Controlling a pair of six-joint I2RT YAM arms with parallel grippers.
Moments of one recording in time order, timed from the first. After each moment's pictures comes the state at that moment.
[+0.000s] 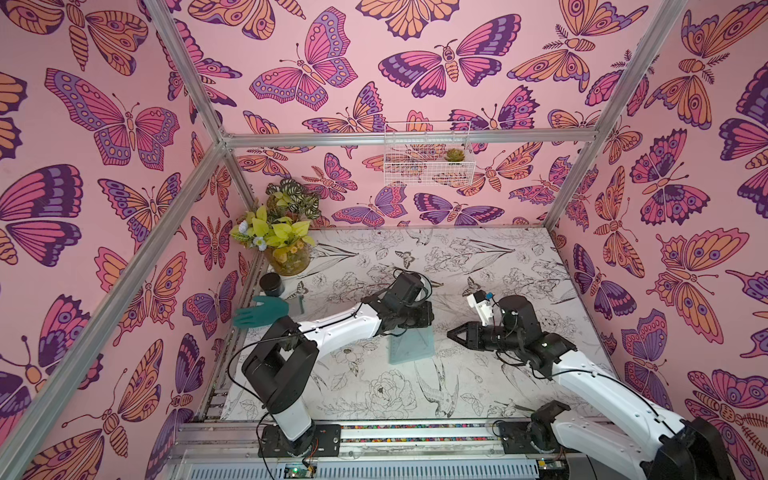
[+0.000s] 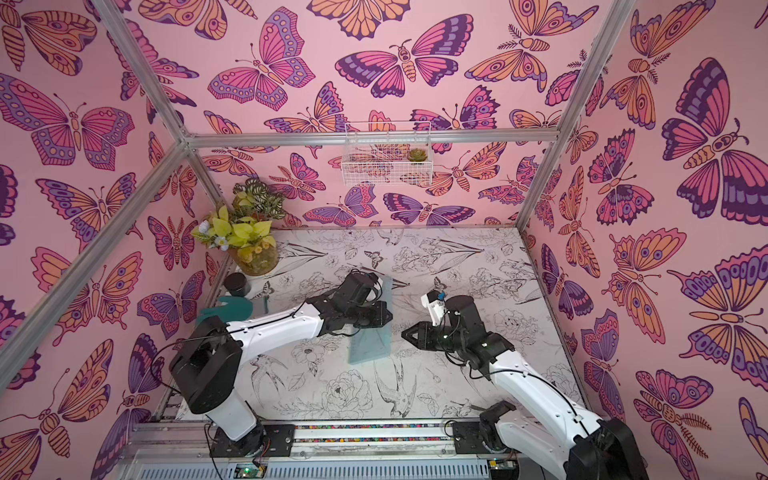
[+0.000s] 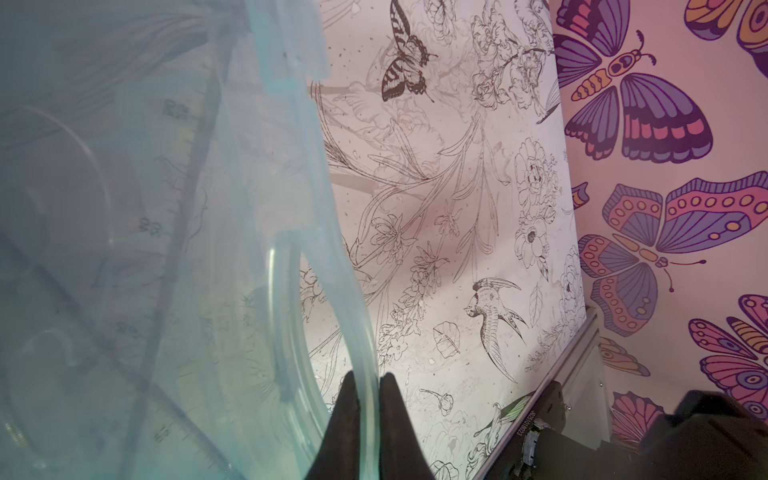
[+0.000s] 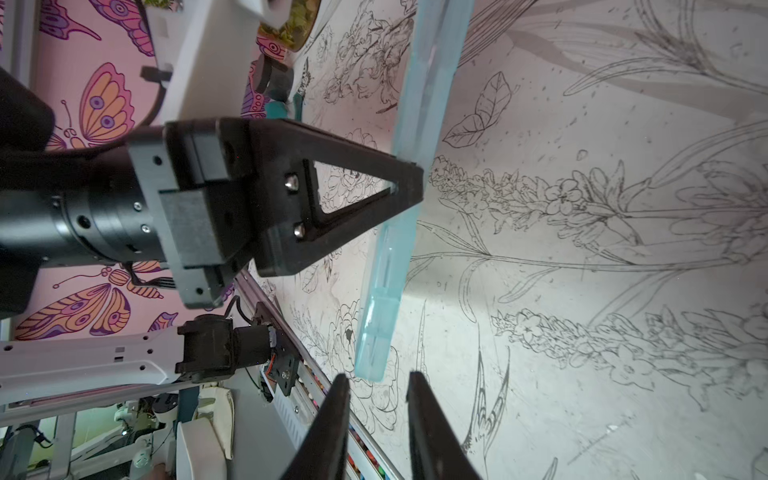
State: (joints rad) left arm -0.79 1.69 1.11 -0.22 0.25 -0.75; right arm 0.47 1.00 0.55 -0.22 -0.59 0.68
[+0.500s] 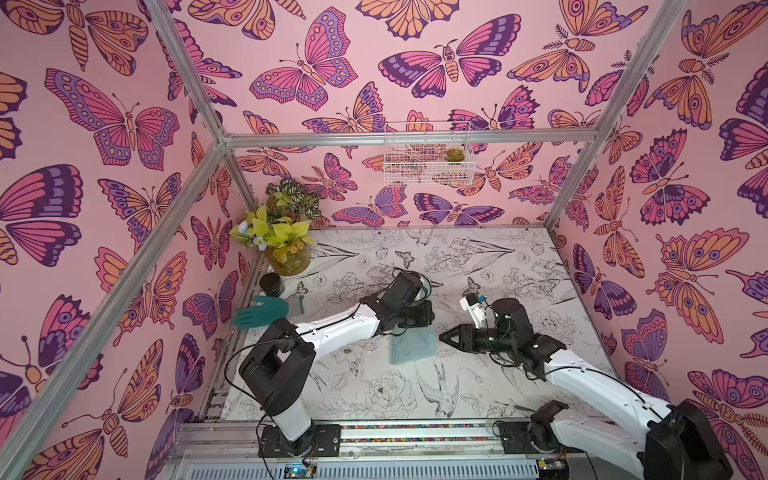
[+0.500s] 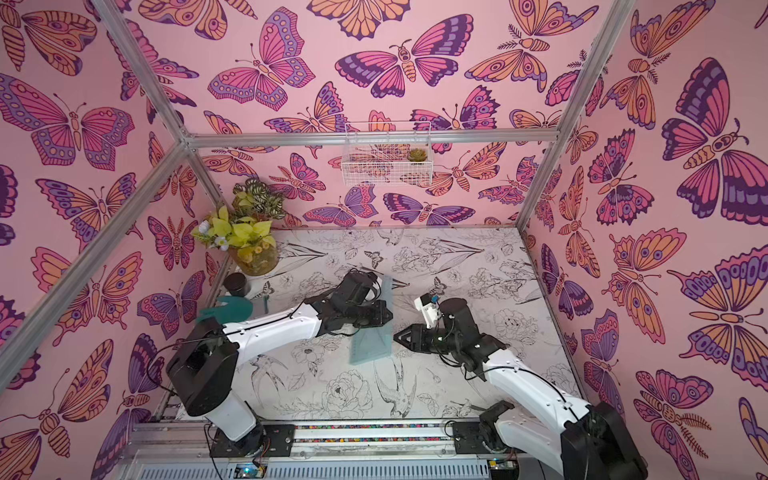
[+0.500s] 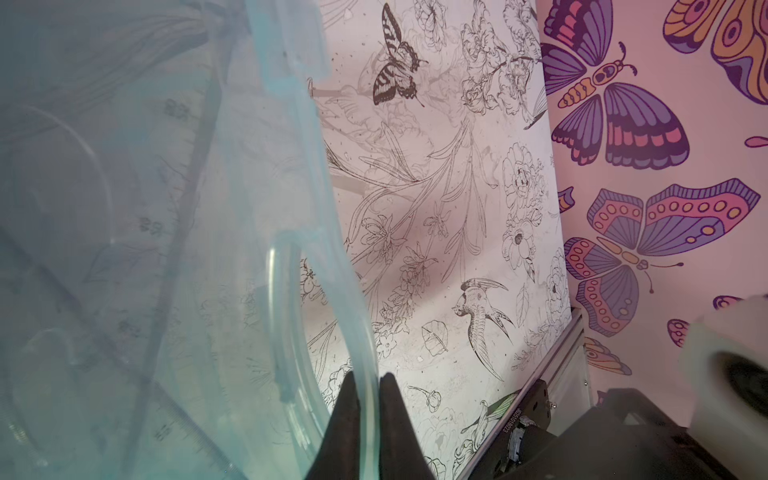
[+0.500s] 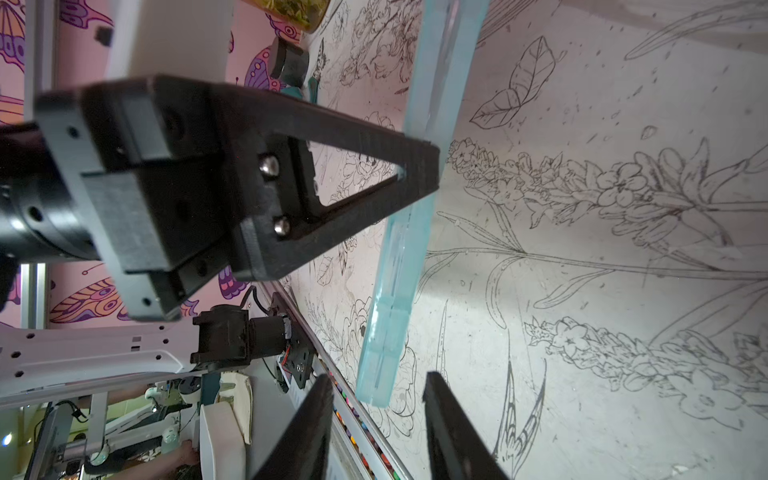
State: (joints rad) left arm -0.79 1.67 1.10 -0.21 0.25 -0.77; right arm 0.53 1.06 0.51 -0.10 -0.62 0.73
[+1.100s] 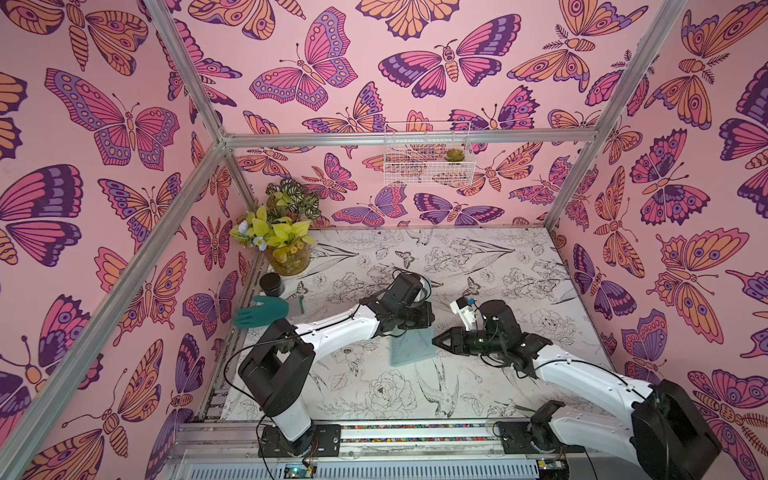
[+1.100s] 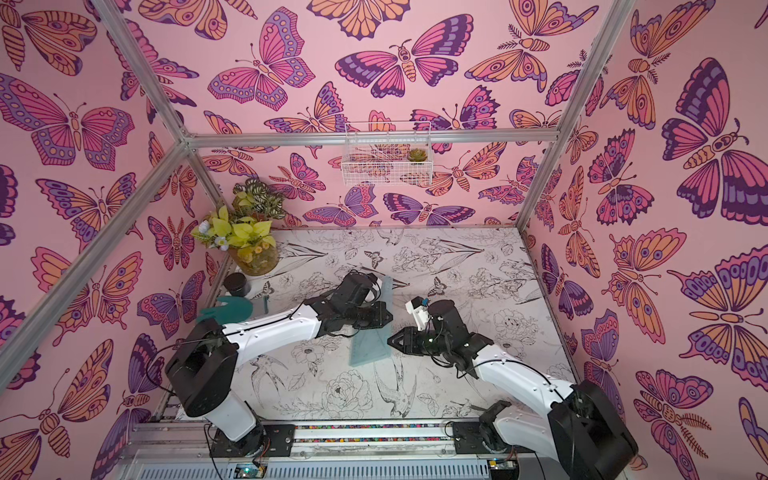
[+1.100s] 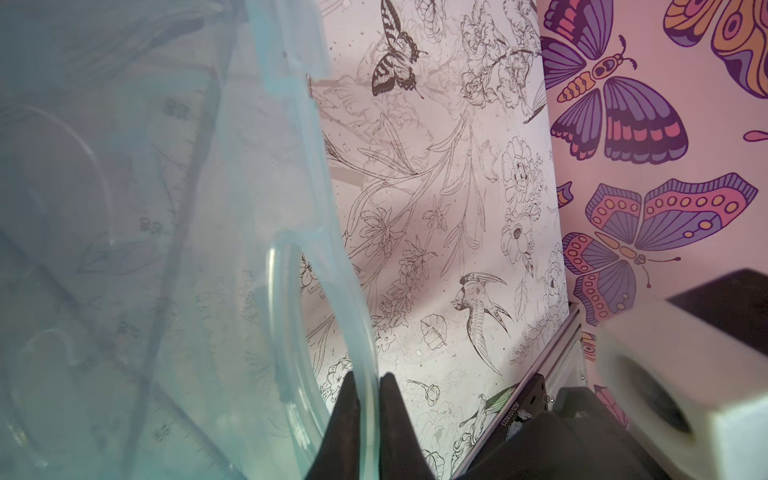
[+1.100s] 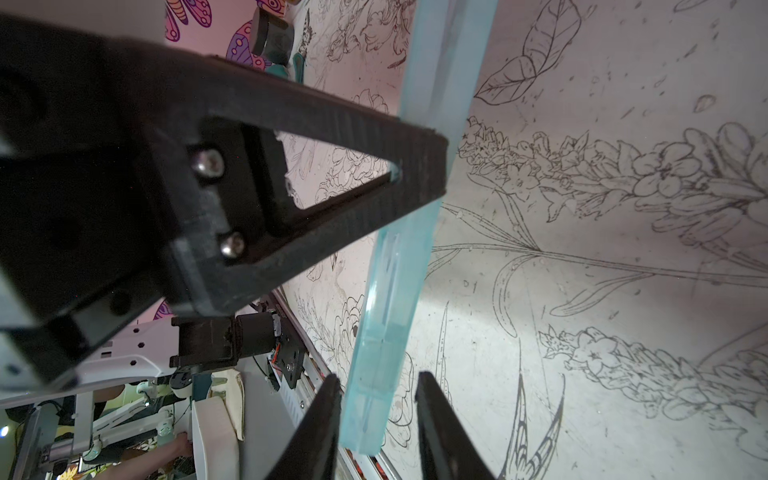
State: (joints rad) left arm -0.79 1.66 1.09 -0.21 0.26 -0.77; right arm 0.59 1.16 0.51 -0.02 -0.57 0.76
